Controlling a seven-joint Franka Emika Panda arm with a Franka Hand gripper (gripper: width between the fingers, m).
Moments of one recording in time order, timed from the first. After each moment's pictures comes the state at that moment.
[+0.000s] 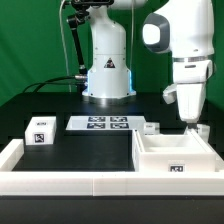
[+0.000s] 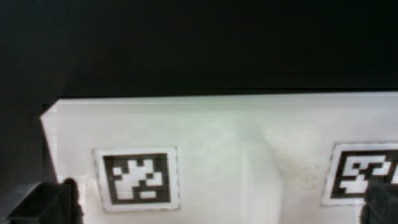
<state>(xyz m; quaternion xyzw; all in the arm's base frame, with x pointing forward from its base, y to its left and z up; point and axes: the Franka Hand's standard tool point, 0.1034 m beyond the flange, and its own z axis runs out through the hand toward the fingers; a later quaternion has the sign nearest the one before) 0.411 0.179 0.017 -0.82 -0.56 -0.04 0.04</state>
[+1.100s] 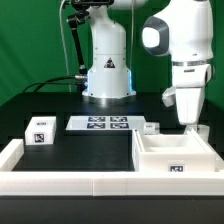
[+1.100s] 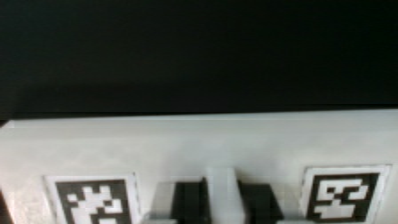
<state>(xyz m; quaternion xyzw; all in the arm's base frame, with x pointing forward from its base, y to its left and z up) 0.407 0.178 0.010 -0.82 -0.56 -0.04 0.04</state>
